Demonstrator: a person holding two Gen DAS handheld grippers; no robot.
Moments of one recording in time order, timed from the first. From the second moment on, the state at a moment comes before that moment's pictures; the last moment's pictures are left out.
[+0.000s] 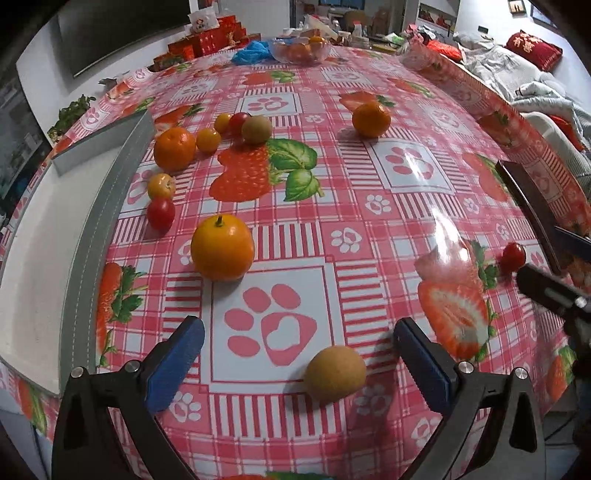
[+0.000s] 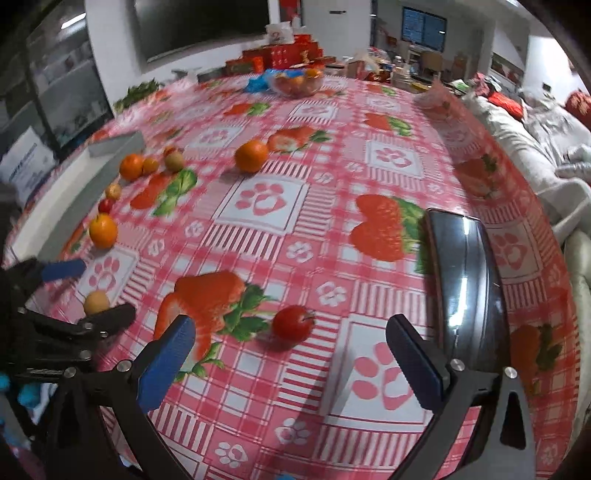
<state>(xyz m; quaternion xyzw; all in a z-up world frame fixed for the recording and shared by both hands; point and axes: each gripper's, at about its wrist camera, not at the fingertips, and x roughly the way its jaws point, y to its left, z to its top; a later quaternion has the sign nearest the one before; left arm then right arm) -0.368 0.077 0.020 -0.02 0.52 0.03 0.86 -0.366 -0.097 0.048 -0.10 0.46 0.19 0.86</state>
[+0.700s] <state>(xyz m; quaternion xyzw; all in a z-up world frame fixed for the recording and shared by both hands) -0.381 0.069 0.041 -0.03 0.51 -0.01 0.86 -0.351 -0.114 0.044 0.00 0.50 0.21 0.84</state>
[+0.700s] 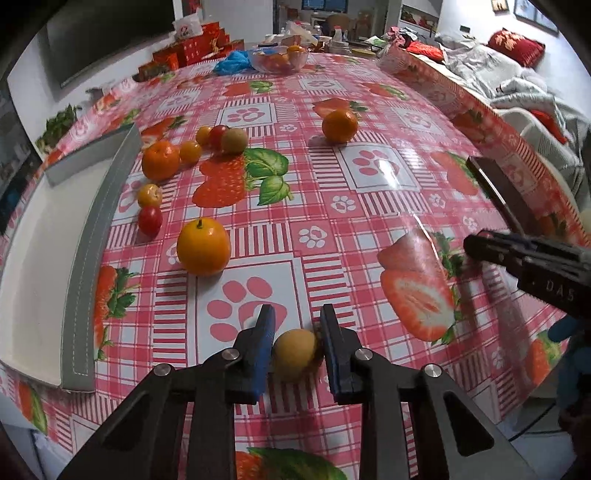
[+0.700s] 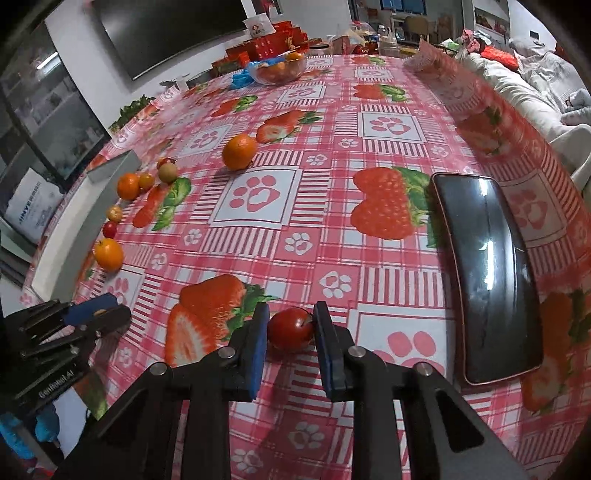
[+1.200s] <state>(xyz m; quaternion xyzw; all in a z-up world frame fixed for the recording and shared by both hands) -0.385 0.210 0.113 -0.07 0.46 0.11 0.88 -0.323 0.090 0.120 -0.07 0.46 0.39 0.80</state>
